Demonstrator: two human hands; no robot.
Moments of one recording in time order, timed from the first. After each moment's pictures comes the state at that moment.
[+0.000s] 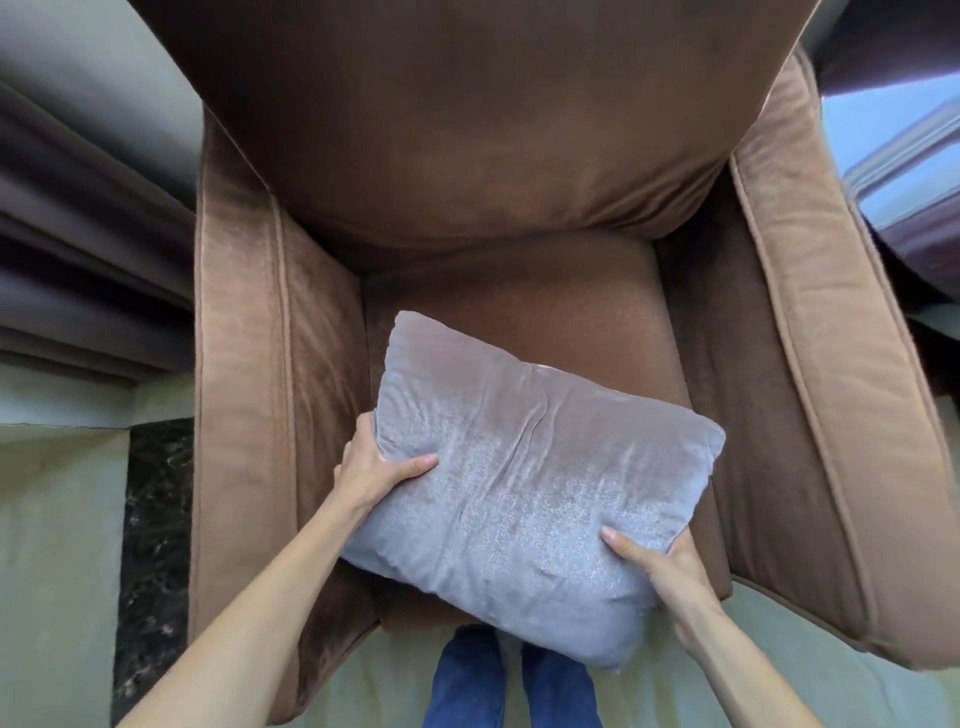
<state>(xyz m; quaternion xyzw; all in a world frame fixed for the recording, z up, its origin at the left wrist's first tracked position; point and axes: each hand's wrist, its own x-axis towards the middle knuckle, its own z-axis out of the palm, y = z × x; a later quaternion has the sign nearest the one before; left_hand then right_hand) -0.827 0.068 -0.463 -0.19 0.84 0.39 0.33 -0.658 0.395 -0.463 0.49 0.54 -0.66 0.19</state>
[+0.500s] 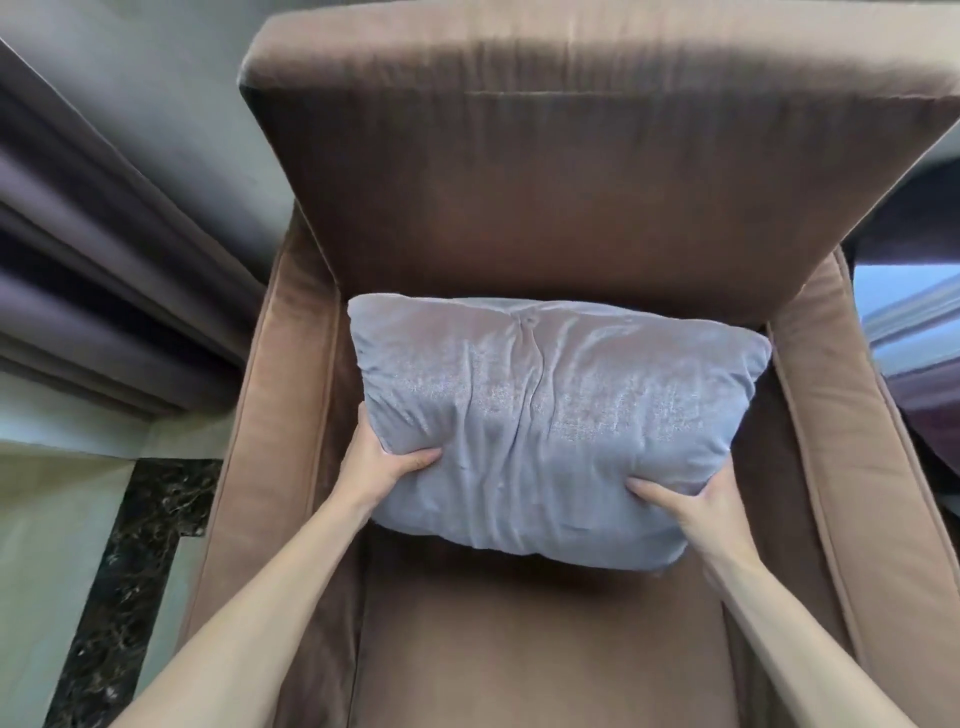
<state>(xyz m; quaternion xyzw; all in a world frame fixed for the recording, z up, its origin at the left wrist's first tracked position) -0.937 0.074 -0.425 -0.14 0.80 0.56 0.15 -0.866 0.442 -0.415 0.29 0.74 -0.60 0.08</state>
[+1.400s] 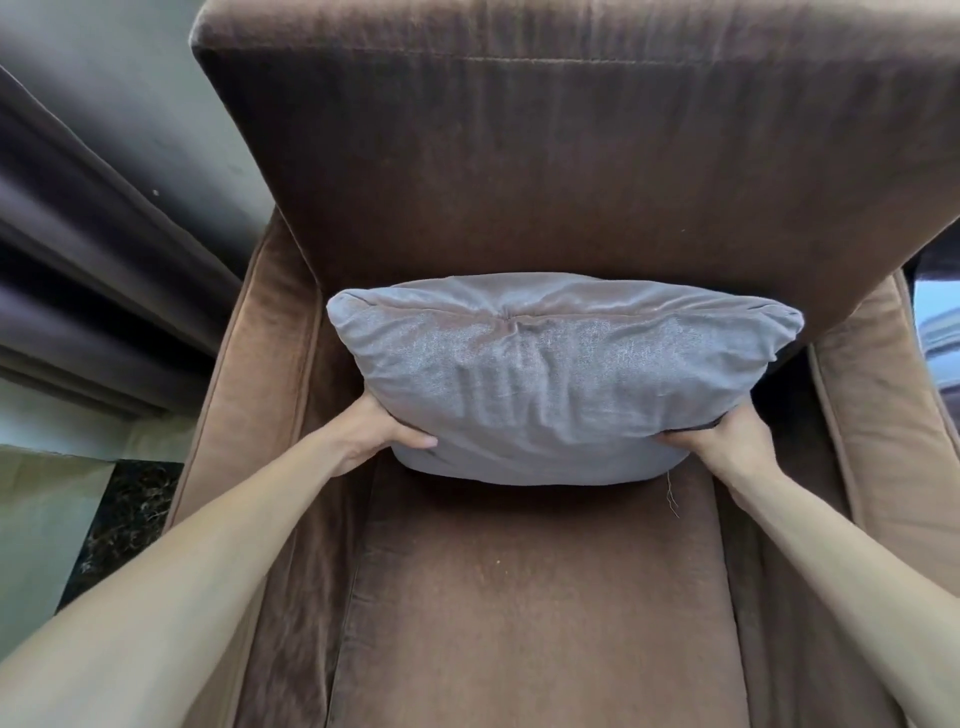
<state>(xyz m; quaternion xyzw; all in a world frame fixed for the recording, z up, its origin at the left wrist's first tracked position) -1.027 0.082 -0.450 -0.15 0.72 0.59 0.34 -0.988 0.474 -0.446 0.28 0.83 -0.47 0.09</state>
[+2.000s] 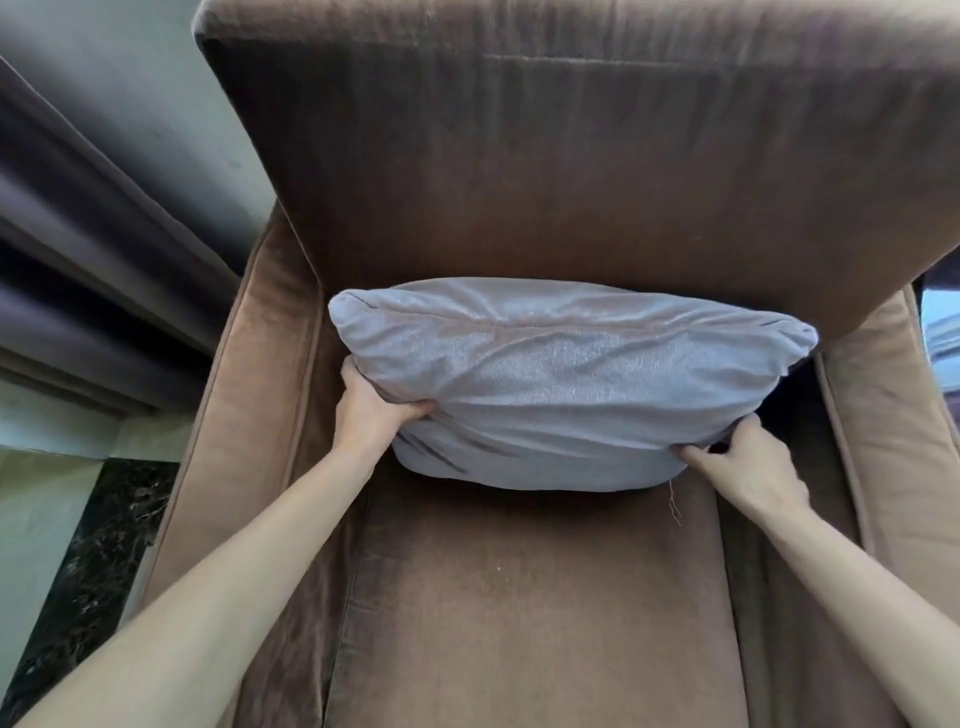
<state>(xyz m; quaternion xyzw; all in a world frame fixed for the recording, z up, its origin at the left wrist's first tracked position) -1.024 0.096 -0.441 -0.25 0.81 0.51 0.10 -0.978 0.471 -0.432 0.28 0.90 -0.28 0.17</state>
